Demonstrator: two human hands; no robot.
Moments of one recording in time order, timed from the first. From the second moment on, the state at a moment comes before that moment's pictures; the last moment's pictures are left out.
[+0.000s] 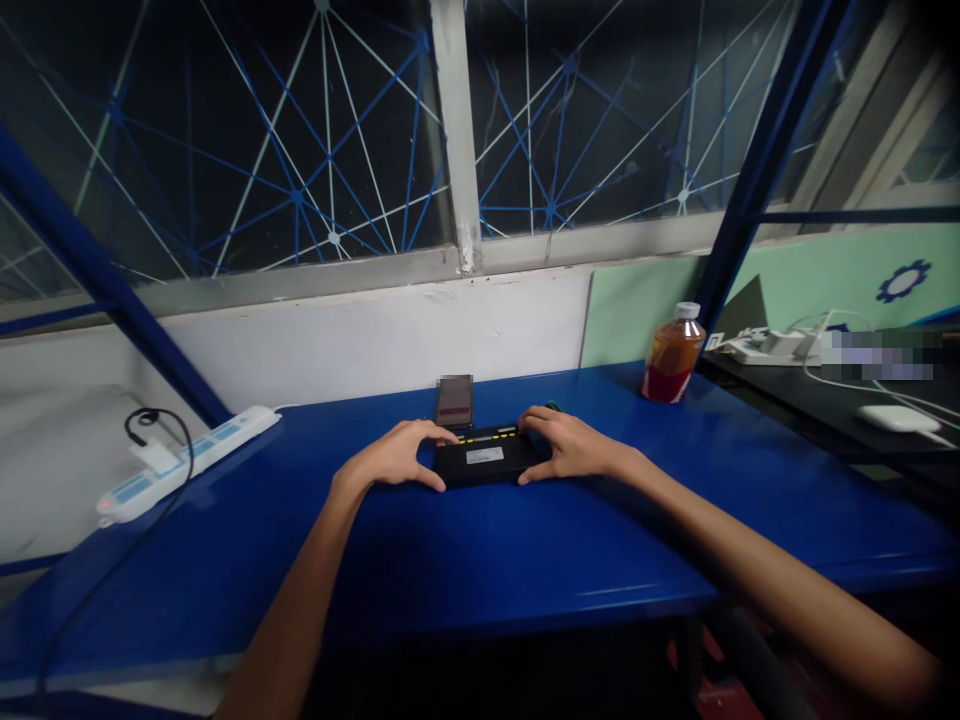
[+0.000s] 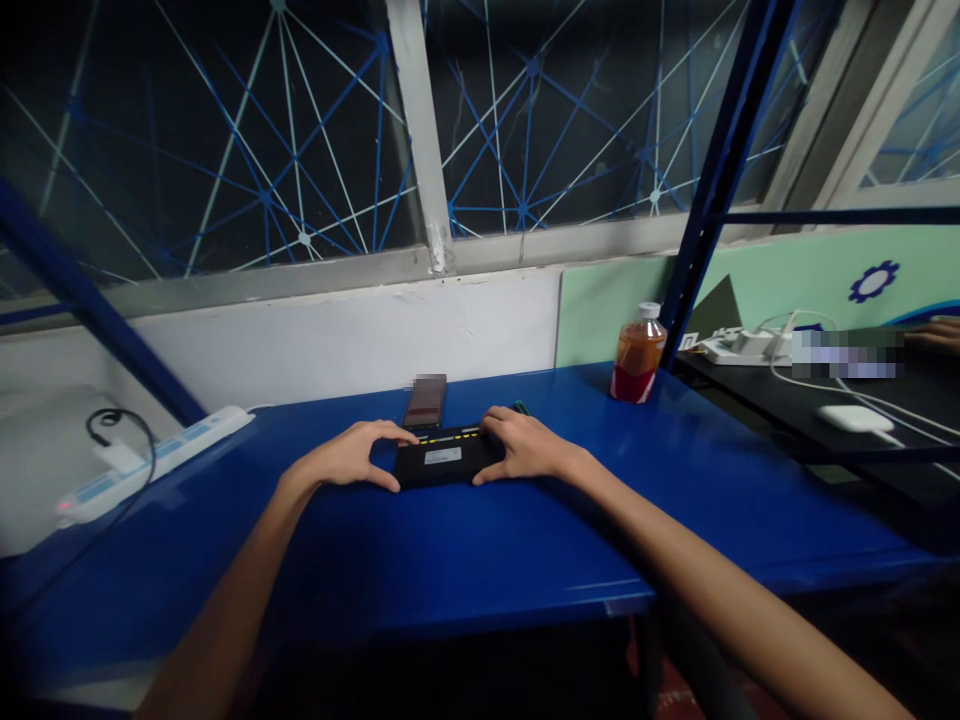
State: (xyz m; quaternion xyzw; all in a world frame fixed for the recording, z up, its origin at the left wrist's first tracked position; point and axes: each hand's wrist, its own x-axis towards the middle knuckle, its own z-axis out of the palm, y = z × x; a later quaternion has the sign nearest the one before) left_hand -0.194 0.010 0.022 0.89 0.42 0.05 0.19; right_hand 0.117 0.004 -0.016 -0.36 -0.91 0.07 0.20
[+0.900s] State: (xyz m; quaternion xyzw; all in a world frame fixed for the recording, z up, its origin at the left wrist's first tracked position) left_hand -0.189 0.009 0.019 0.88 0.44 0.02 0.16; right_hand 0.117 0.005 -0.016 -0.36 -0.91 0.06 0.19
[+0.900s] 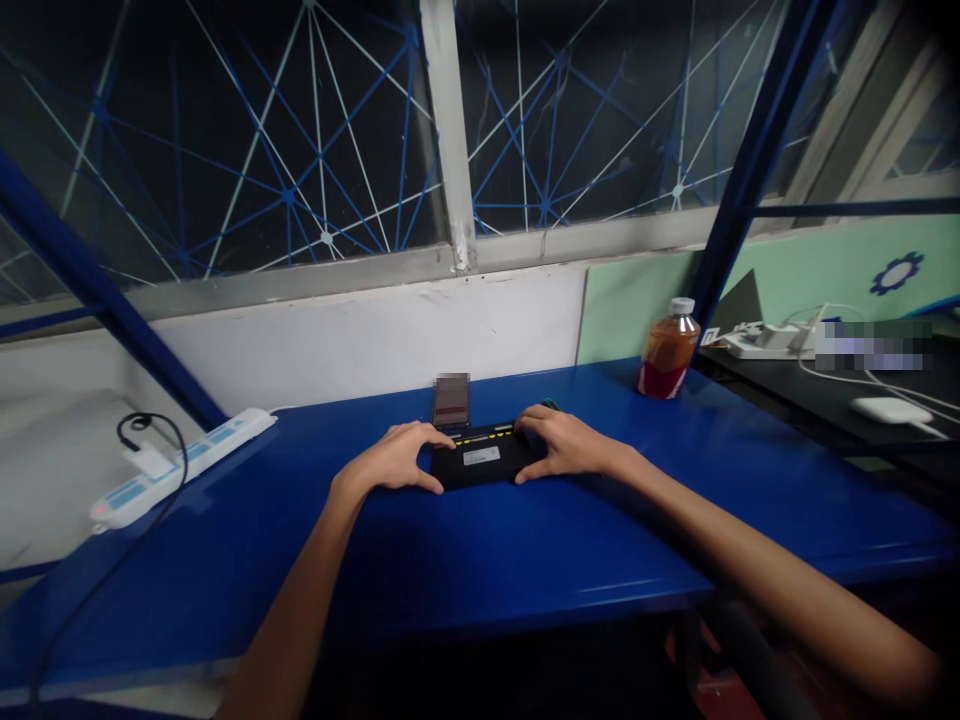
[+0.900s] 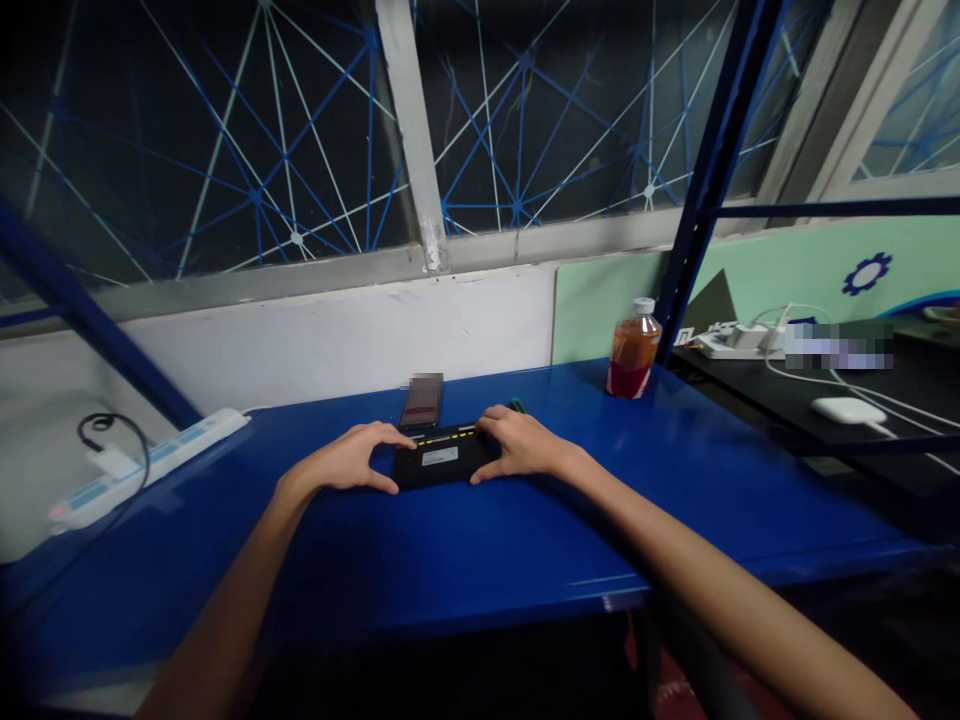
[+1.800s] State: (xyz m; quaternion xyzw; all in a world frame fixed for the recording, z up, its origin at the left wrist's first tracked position) left_hand -0.184 0.008 0.021 0.89 0.42 0.02 0.16; right_hand 0.116 0.007 -0.024 -0.36 -0.91 0.04 0.19
